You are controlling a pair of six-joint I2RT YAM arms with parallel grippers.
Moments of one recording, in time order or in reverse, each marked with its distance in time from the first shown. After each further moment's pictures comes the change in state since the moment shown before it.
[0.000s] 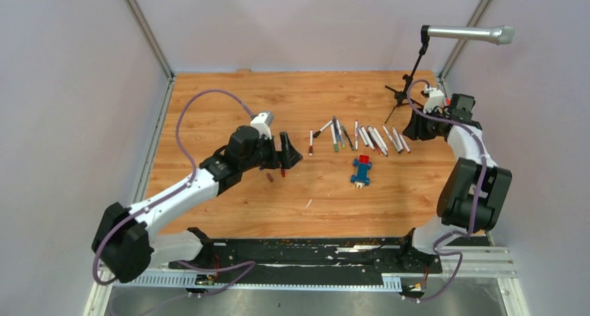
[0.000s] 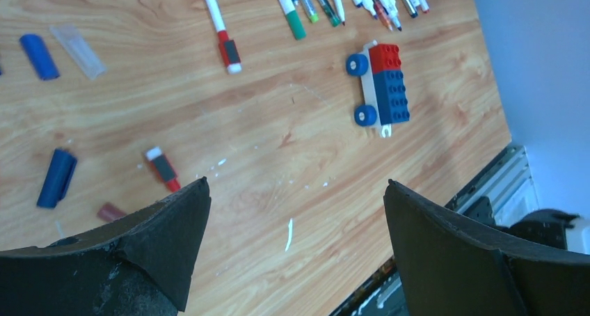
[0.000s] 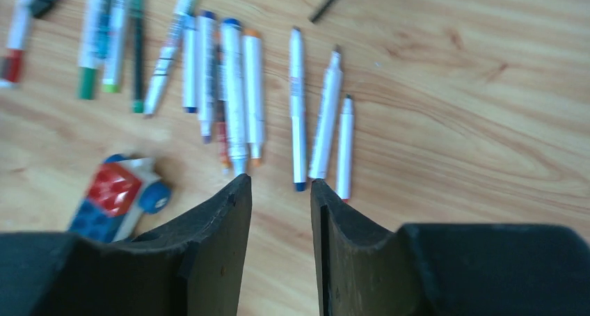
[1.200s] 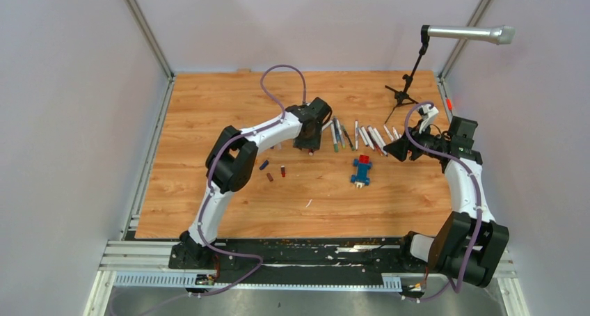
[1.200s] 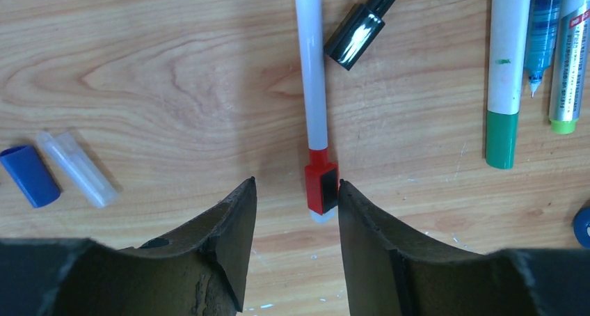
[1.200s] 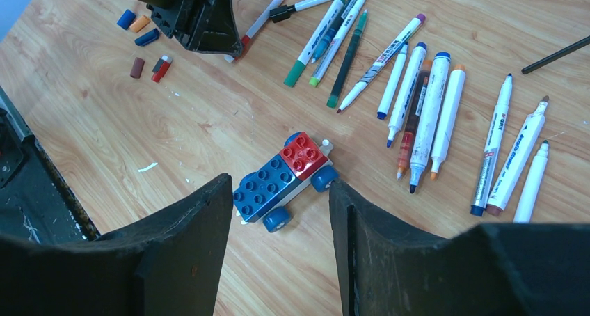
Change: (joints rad) left arm -0.079 1.121 1.099 -0.685 -0.330 0.025; right arm -0.003 -0.470 -0.314 0.002 -0.473 0.007
